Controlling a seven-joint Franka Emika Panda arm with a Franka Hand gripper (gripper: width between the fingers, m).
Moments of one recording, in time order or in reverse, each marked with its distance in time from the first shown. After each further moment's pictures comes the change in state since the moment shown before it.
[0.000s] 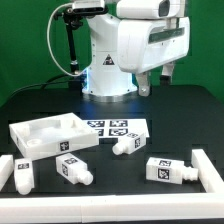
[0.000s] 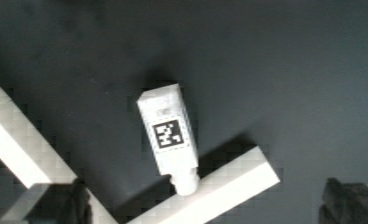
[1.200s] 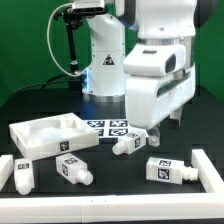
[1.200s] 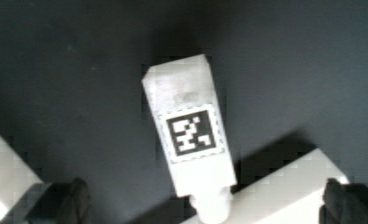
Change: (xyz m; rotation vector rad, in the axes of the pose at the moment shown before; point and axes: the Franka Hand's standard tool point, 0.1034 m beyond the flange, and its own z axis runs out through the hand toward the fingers) arm 0.030 0.017 0.081 0.016 0.057 -0.009
